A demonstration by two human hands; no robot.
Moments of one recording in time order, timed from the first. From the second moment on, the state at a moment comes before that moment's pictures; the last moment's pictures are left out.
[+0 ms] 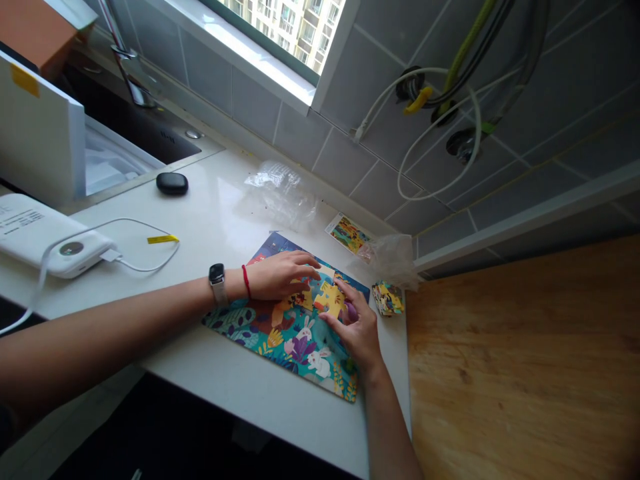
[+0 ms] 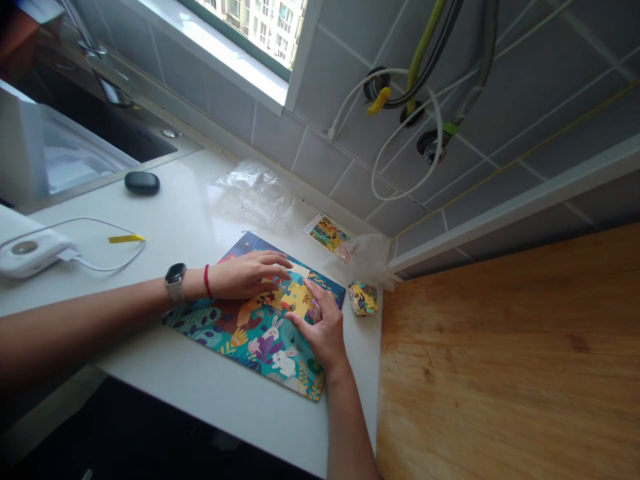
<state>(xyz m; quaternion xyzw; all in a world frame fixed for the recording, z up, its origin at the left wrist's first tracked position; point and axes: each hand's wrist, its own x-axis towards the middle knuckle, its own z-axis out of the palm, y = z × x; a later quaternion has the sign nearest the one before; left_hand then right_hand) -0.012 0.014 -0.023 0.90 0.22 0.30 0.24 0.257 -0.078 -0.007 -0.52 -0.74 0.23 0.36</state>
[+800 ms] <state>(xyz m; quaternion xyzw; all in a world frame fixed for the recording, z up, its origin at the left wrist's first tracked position) -0.004 0.001 -0.009 0.88 0.20 0.30 0.30 0.247 -0.085 -0.002 -0.50 -0.71 0.36 0.35</state>
